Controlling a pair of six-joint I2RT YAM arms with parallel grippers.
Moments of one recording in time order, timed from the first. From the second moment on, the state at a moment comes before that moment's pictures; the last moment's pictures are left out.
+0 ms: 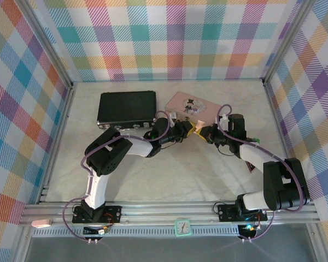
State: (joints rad) left arm -0.76 2.04 1.04 0.83 0.31 -1.49; right arm 0.18 1.38 0.62 0.13 -0.74 0.95
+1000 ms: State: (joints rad) left arm -0.76 2.01 1.00 0.83 0.26 -1.47; right arm 0.17 1.35 0.60 0.02 -0.82 0.58
